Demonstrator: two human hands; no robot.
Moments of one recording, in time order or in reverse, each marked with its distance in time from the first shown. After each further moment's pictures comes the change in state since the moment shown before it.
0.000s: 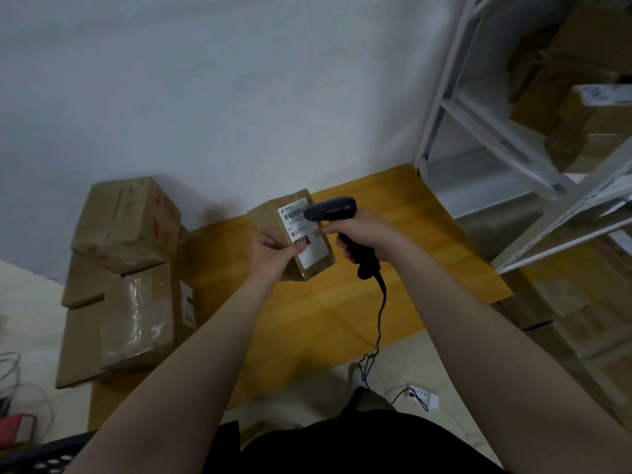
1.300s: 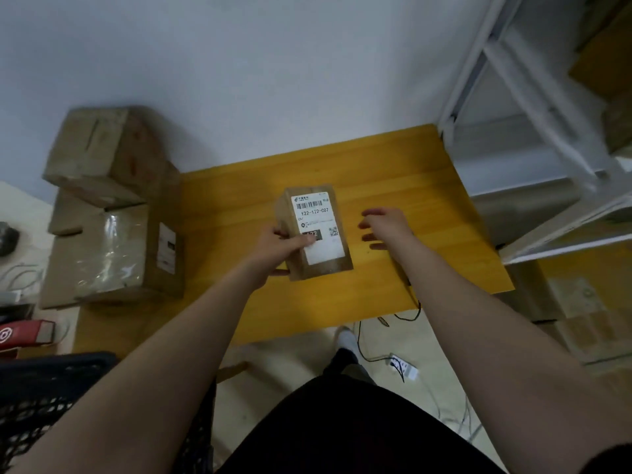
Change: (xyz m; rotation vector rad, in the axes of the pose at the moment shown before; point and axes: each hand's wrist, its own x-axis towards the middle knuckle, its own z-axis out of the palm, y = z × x) left_hand -0.038 -0.023 0.067 -0.017 -0.247 -0.273; right_hand 0.057 0.116 -0.074 -0.016 0.216 0.257
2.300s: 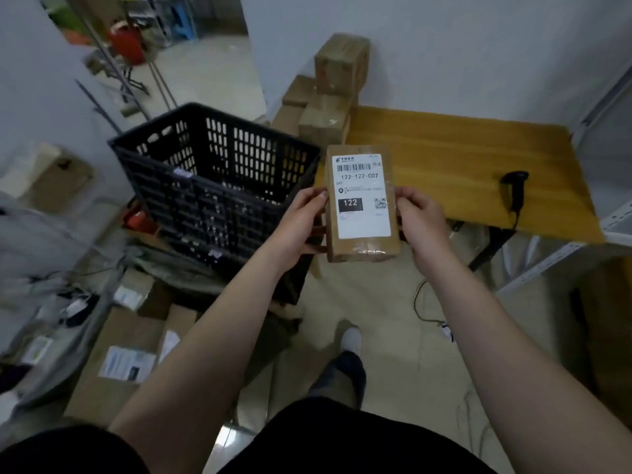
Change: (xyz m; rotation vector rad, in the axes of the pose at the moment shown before) left_hand -0.519 -0.339 -0.095 -0.469 0.253 0.246; right_hand -0.540 0.246 0.164 0.160 -0.246 -0.517
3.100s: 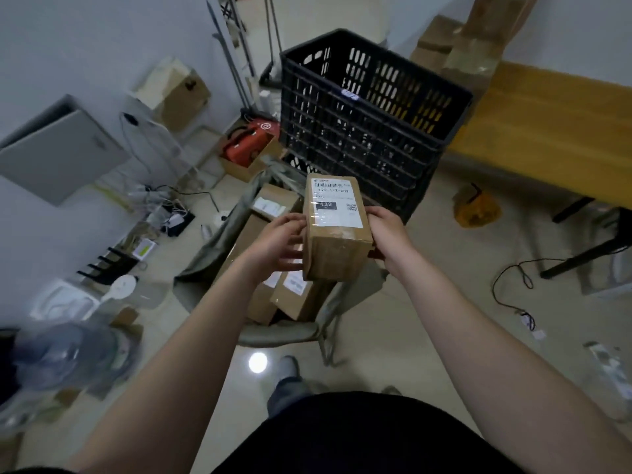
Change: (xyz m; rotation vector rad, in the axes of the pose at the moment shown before) left_hand -0.209 -0.128 -0.312 0.016 0.285 -0.238; right_hand -0.188 0.110 0.294 -0.223 -0.376 0.243
